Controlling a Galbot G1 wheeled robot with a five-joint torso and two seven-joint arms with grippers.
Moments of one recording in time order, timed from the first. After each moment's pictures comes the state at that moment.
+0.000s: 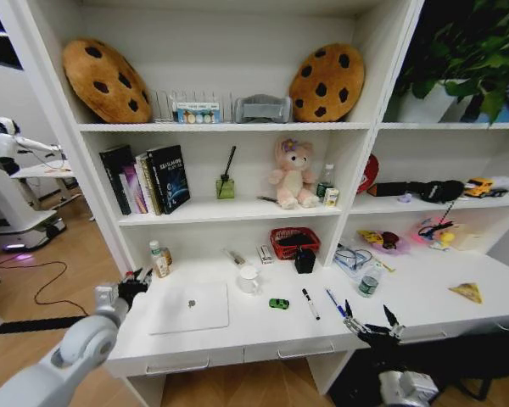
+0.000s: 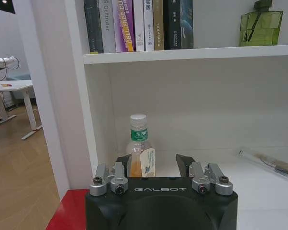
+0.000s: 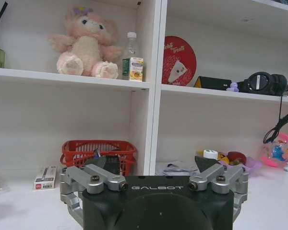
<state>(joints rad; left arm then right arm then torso) 1.54 -0.78 -0.65 -2.17 -0.83 0.32 -0.44 -1.85 1.29 0.74 2.22 0.28 0.06 0.20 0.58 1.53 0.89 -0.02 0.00</state>
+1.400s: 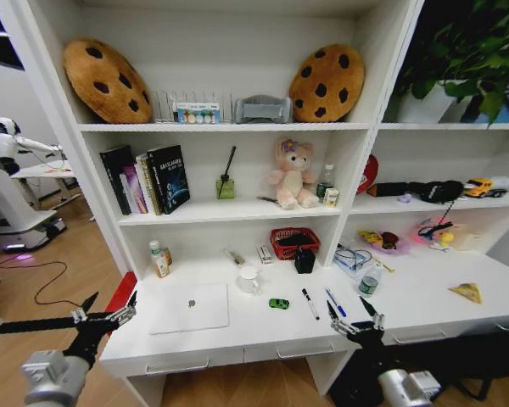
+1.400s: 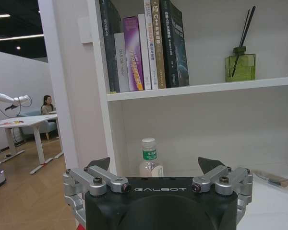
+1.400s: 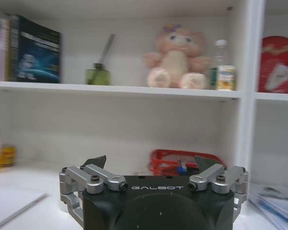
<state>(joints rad) 1.89 -1.13 -0.96 -2.36 -0.53 0.19 -0.12 -1.84 1.13 0.83 2.11 0.48 0.18 -0.35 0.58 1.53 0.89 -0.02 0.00</state>
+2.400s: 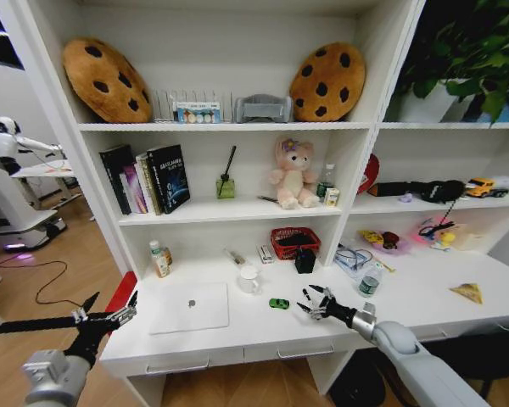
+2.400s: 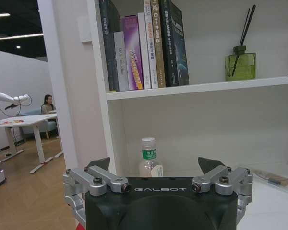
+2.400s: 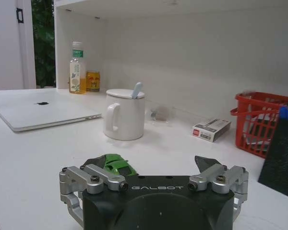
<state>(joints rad) 1.89 -1.13 -0.96 -2.36 -0.53 0.19 -0.12 -1.05 0.88 0.27 1.33 0.48 0.20 -0.76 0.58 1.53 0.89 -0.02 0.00</state>
